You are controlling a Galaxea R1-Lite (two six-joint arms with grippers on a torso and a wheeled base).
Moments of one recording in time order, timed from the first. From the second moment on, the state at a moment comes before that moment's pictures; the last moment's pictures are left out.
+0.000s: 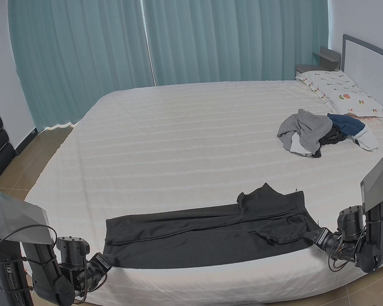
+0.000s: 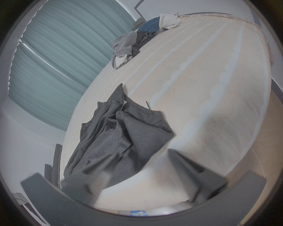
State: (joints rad) left arm -0.11 2.29 -0.26 -1.26 0.09 -0.82; right arm 0.18 2.39 -0.15 -1.55 -0.05 0.90
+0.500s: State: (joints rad) left arm -0.06 2.17 -0.23 -1.27 -0.10 -0.90; right arm 0.20 2.14 -0.13 -1.55 -0.02 0.96
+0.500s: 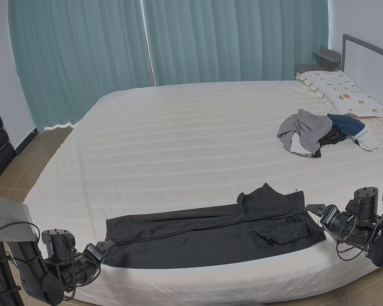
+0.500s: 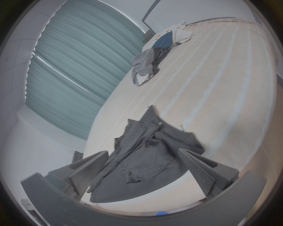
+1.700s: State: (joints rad) left arm -0.02 2.19 -0.28 -1.28 -0.19 -1.00; right arm 0.33 2.36 -0.29 -1.55 0.06 1.10
